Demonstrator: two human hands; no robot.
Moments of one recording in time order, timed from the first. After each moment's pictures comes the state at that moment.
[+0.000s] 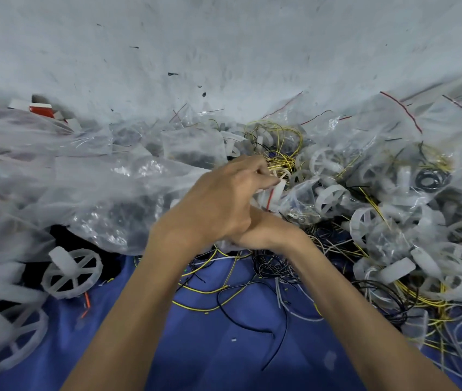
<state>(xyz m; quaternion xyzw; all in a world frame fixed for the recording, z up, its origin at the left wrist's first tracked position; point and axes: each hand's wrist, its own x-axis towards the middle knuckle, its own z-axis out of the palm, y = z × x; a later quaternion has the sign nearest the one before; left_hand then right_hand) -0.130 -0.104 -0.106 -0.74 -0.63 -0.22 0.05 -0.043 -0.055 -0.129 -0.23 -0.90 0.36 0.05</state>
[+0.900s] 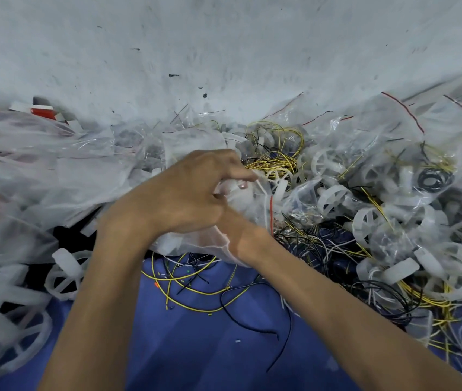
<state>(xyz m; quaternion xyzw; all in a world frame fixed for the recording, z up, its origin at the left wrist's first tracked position) -0.154 -0.135 -0.077 -0.73 -0.64 -0.22 -0.01 -0.070 -0.064 -0.139 -0.24 -0.96 0.10 0.00</state>
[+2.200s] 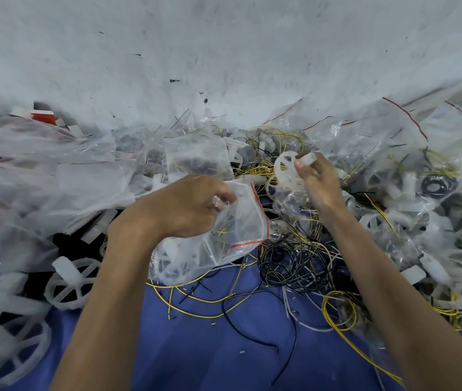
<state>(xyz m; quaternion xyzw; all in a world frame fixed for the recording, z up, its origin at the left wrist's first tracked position) -0.180 -0.116 -0.101 -0.70 -0.70 -0.16 -0.06 -0.020 0.068 -0.157 -0.38 -0.67 0.43 0.47</state>
